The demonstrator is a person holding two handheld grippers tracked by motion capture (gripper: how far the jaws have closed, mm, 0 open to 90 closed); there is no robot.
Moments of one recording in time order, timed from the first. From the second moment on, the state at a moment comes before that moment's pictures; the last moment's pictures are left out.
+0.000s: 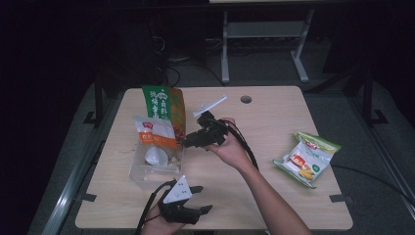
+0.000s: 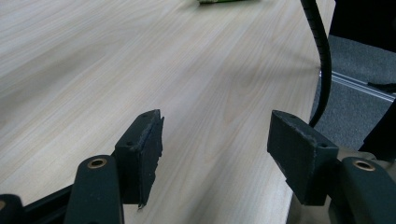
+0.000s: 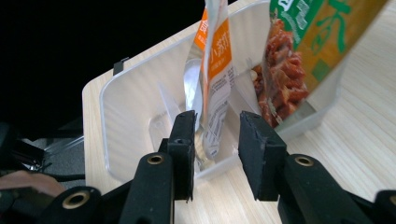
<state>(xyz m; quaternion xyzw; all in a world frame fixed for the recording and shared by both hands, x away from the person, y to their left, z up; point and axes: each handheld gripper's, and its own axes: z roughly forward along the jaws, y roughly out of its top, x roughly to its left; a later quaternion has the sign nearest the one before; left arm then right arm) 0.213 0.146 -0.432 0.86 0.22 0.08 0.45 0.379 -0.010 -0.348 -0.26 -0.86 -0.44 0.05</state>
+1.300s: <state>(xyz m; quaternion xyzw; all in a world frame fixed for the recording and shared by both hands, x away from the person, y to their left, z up) 0.213 0.146 -0.432 0.86 0.22 0.08 0.46 0.362 -0.118 -0.356 -0.34 -0.84 -0.42 0.02</state>
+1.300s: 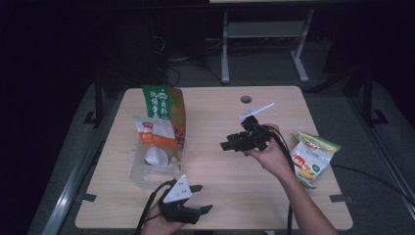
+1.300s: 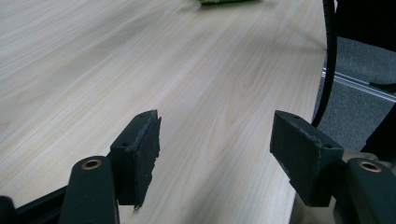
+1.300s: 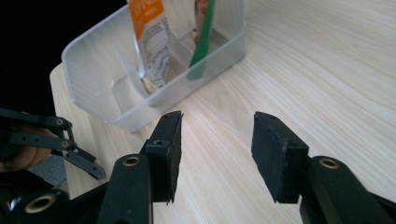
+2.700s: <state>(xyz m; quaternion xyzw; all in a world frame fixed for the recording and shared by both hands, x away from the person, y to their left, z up) 0.215 0.141 -0.431 0.86 0.21 0.08 0.46 0.333 -0.225 -0.378 -0.43 -0.81 -0.40 -0.01</state>
